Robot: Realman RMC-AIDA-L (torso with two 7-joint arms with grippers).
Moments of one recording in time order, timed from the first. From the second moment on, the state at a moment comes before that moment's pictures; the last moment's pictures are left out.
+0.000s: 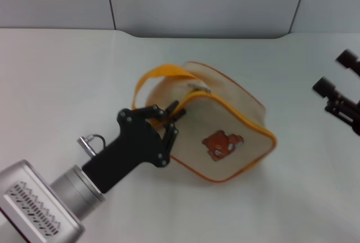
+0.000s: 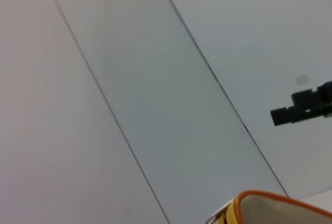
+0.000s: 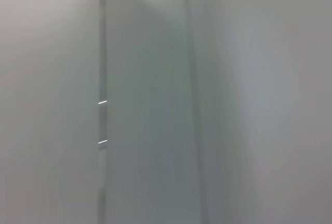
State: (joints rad) left arm -0.41 -2.07 -0.34 -0.29 2.47 1.45 0.26; right arm 0.36 2.08 -0.28 -0.33 -1.71 -1.83 0.79
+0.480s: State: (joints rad) left arm -0.49 -2.08 -0.33 -0.17 2.49 1.51 0.46; right arm 0.42 2.09 -0.28 0.02 -1.59 -1.66 0.17
